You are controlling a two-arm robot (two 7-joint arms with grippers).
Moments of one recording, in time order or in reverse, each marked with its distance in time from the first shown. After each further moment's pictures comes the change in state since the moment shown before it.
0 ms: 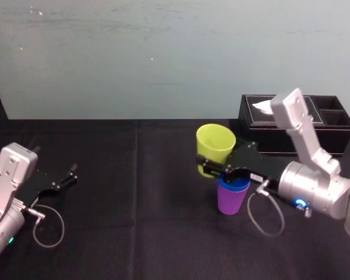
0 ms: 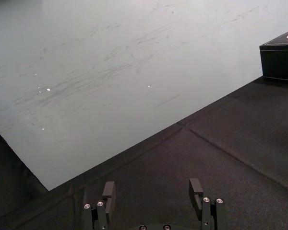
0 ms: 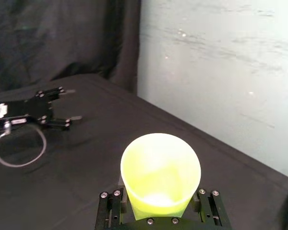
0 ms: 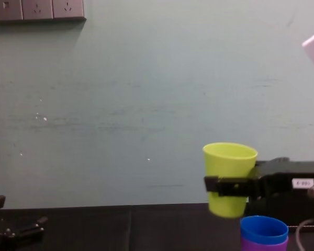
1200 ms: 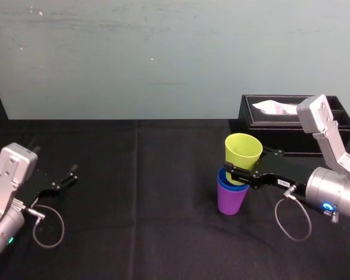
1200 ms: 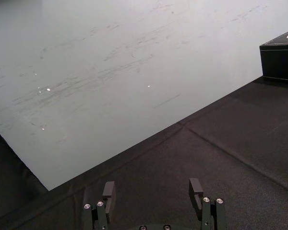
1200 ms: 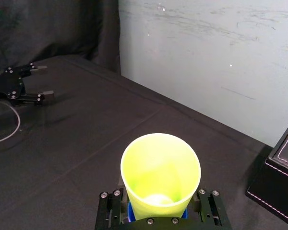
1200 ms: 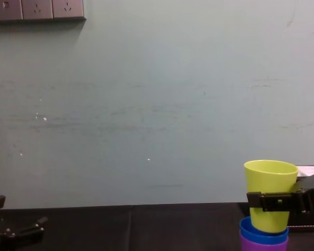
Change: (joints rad) left arm 0.000 0.000 0.000 0.000 0.000 0.000 0.000; right arm 0.009 0.104 -0.004 0.062 0.080 -0.003 0.003
